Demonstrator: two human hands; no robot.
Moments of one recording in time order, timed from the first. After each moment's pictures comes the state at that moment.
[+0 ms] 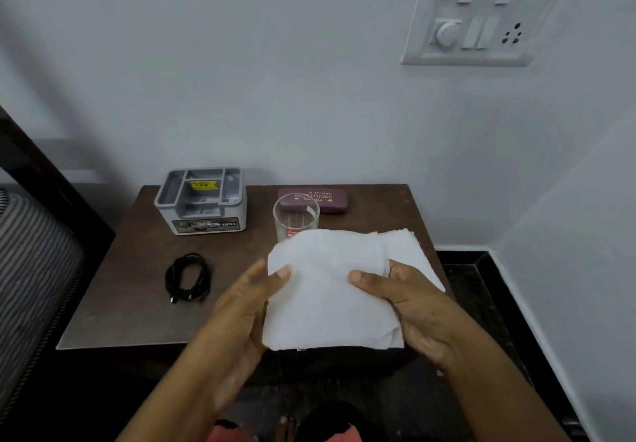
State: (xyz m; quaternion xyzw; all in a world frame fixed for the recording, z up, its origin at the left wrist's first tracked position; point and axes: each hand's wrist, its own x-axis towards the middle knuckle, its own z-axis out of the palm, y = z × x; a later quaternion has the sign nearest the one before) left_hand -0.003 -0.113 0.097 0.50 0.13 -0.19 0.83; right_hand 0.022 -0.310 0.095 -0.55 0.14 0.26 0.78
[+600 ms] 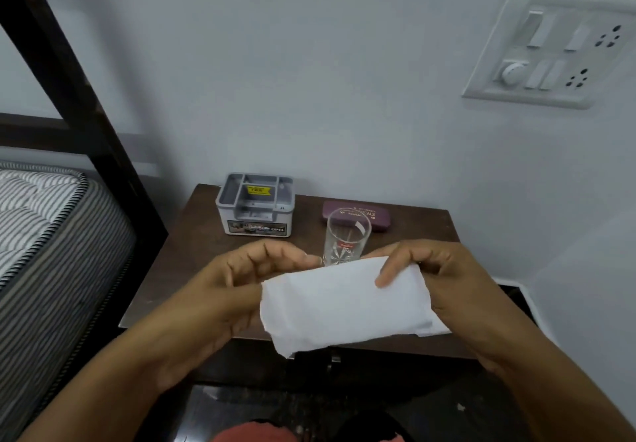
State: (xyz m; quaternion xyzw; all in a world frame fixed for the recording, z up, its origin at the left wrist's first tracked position) left_hand -0.013 -0.029 0.152 0.59 -0.01 -0.20 0.78; right_hand 0.020 -0.266 0.164 -0.76 -0.12 0.16 0.62
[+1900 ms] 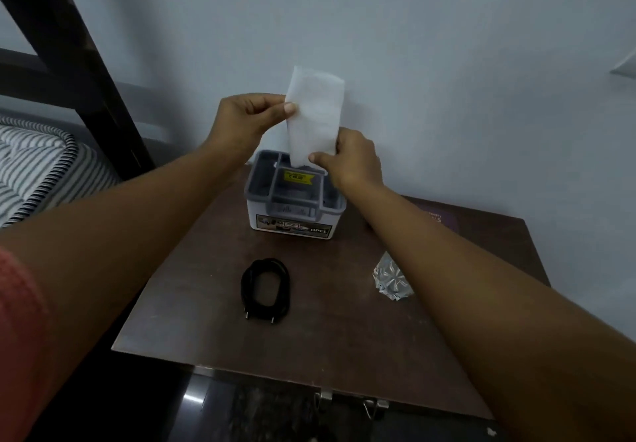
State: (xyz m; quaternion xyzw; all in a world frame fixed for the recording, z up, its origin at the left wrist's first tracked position) left_hand 0.230 0.066 0.083 0.72 0.00 0.14 0.68; right_hand 0.252 -0.083 0.062 -0.93 -0.08 -0.02 0.36
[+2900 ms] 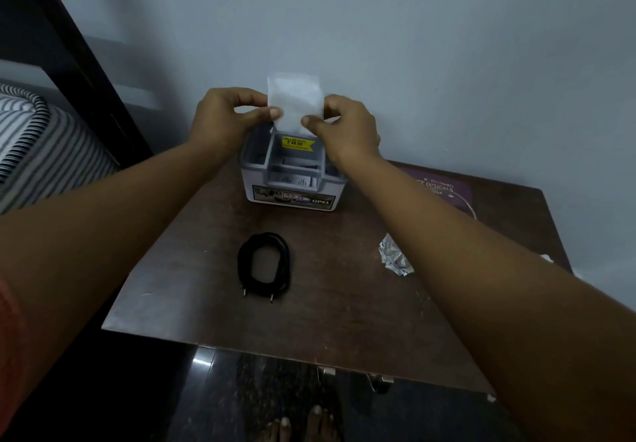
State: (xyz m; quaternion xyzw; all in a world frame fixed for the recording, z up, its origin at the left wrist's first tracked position) left_hand 0.234 0.092 0.025 0.82 0.06 0.11 0.56; right_hand 0.255 -0.074 0.040 -0.90 -0.05 -0.02 0.43
